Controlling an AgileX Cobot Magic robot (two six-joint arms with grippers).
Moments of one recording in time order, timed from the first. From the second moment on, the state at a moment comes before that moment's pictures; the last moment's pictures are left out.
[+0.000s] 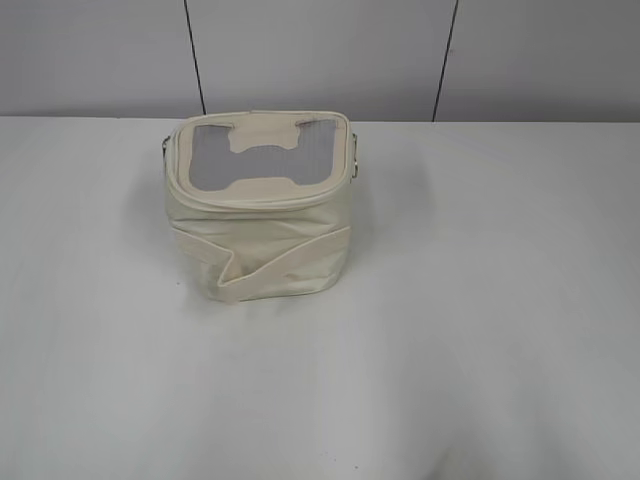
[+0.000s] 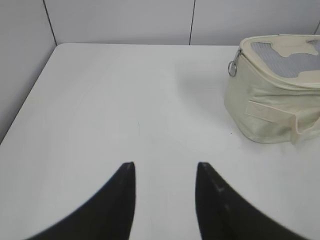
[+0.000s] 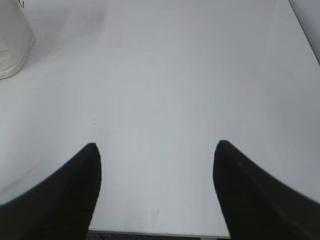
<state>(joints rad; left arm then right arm) -0.10 -0.01 -0.54 0.02 1.05 -0.03 0.09 -0.01 -0.50 0.01 1.04 -0.01</state>
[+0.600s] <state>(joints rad) -0.10 -0.01 -0.54 0.02 1.05 -0.03 0.09 -0.01 -0.50 0.01 1.04 -0.01</state>
